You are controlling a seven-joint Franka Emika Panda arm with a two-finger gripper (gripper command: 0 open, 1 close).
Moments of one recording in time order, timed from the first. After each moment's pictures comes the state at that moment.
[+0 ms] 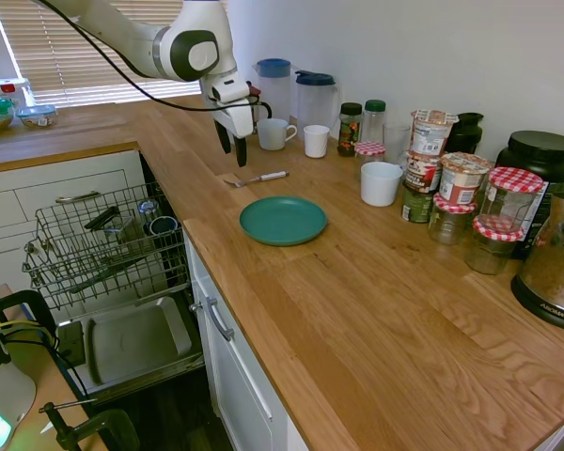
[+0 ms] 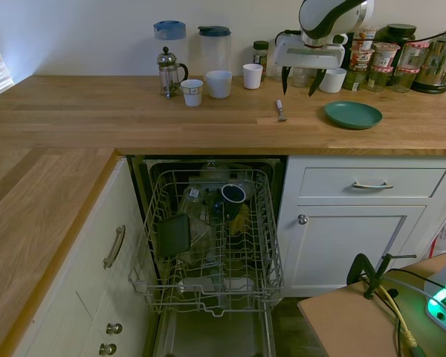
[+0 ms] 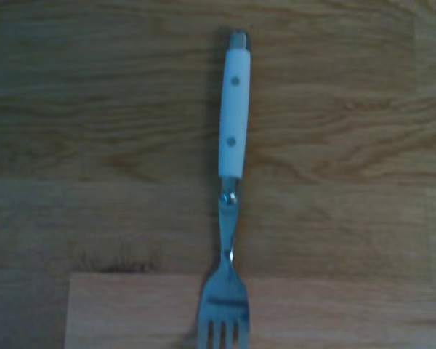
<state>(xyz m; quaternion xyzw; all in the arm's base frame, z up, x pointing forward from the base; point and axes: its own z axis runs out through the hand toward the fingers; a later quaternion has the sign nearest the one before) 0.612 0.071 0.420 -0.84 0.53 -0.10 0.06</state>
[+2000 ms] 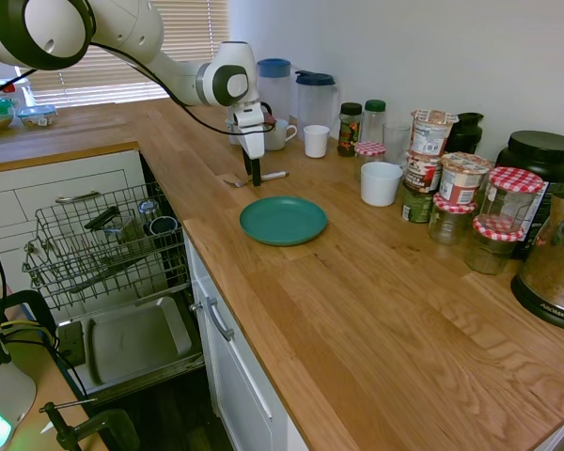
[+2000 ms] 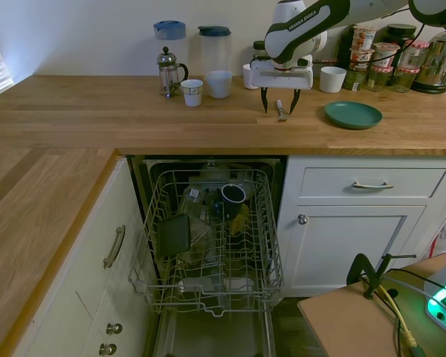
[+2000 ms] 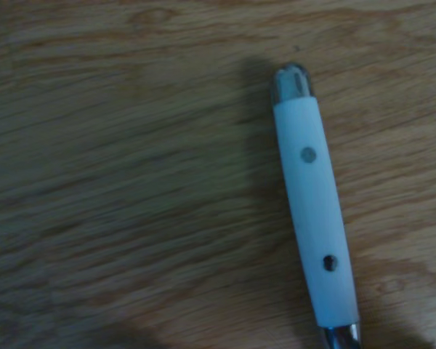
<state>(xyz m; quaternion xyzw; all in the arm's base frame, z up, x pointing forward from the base) 0.694 0.101 0.339 -0.78 0.62 -0.07 0.00</state>
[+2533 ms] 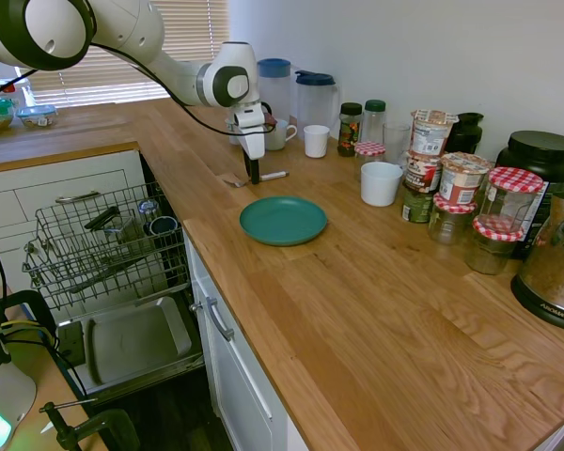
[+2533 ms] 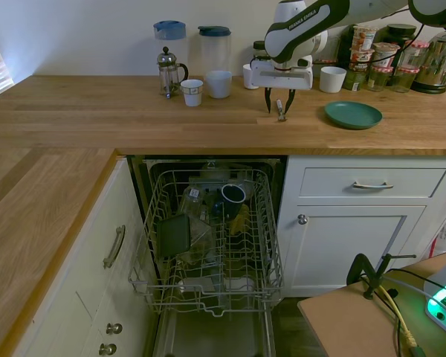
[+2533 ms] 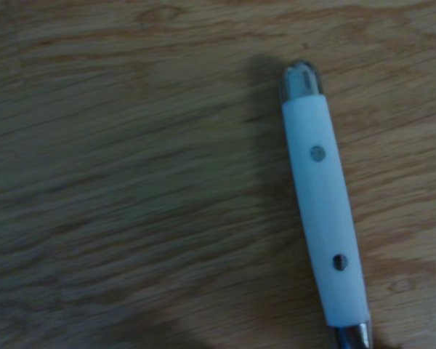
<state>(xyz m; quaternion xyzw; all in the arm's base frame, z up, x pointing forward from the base) 0.695 0.100 0.338 -0.79 0.62 -0.06 0.01</state>
